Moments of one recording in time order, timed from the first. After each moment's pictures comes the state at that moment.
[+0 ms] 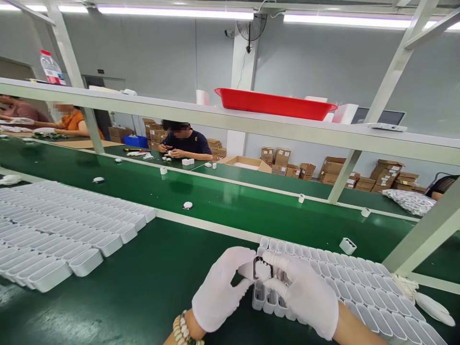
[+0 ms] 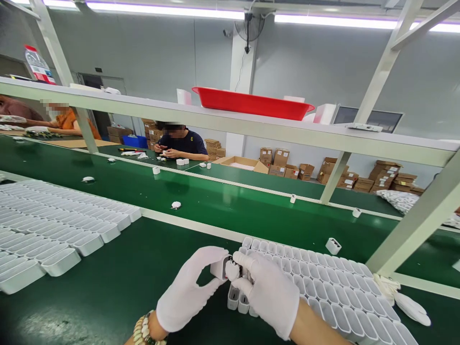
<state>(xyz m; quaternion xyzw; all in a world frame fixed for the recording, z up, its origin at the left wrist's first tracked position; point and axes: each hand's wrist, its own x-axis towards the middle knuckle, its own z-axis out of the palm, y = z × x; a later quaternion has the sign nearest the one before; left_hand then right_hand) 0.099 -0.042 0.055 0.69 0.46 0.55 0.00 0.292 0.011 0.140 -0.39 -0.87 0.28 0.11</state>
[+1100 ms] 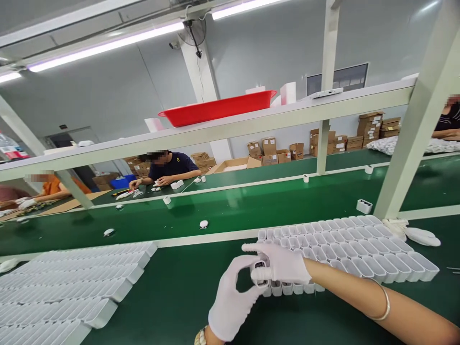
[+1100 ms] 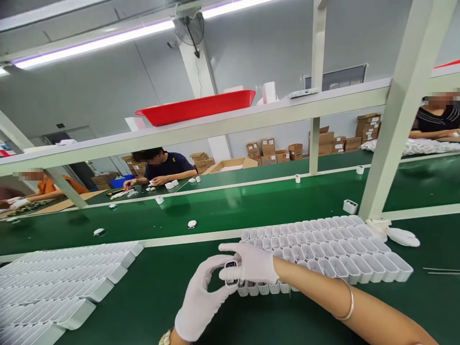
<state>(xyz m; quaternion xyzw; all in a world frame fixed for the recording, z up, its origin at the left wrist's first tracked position) 0.115 -0.048 0.051 0.66 0.51 0.53 0.16 0.282 0.030 0.117 -0.26 -0.78 0.56 0.13</state>
